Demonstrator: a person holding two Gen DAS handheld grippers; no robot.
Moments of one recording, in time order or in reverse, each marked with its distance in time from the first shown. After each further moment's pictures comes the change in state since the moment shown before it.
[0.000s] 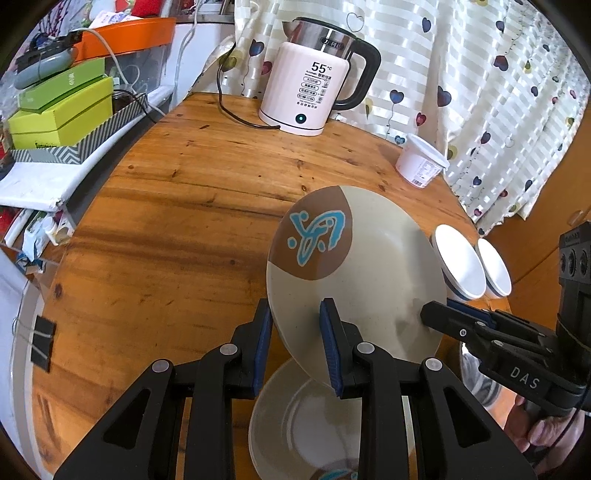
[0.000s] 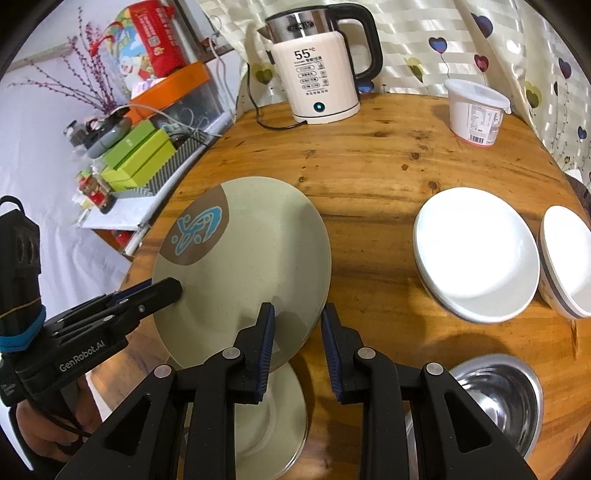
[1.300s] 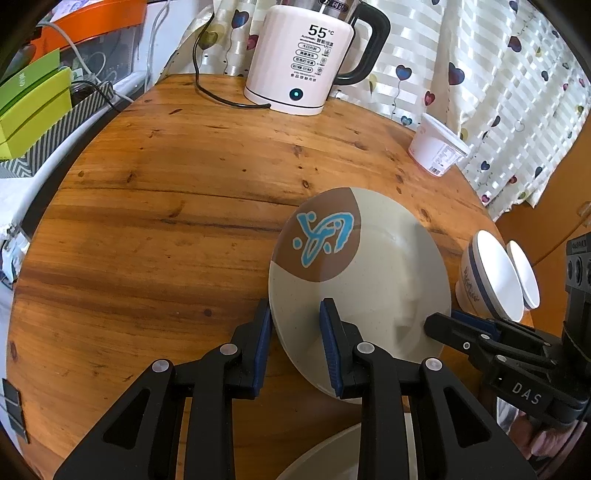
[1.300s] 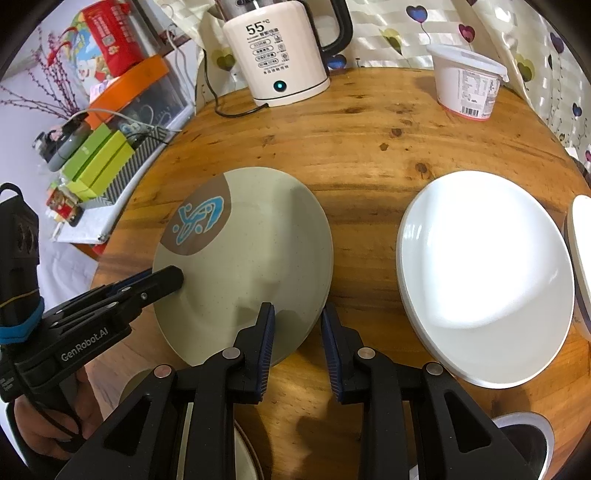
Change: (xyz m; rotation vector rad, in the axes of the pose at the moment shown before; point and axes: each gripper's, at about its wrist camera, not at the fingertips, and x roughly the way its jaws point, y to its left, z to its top) left arm 0.079 0.004 0.036 0.038 0.070 -0.016; right arm 0.054 -0.034 0.022 0.075 0.045 -0.053
